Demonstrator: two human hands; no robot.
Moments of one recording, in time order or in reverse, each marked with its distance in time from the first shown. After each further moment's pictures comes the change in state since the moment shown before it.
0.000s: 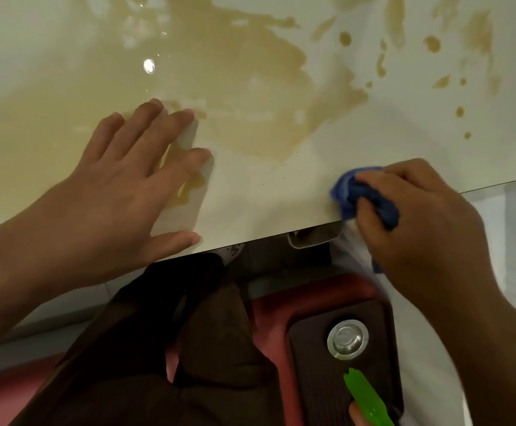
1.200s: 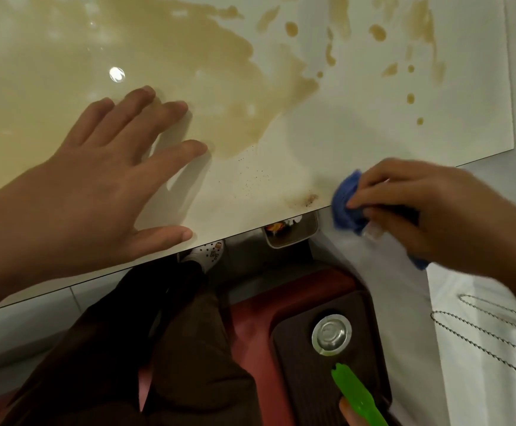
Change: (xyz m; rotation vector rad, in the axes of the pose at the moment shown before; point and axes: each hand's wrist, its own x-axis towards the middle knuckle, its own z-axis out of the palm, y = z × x) left_hand 0.034 0.008 0.014 -0.021 0.077 0.139; right_hand 0.013 0.071 -0.037 0.023 -0.354 -0.343
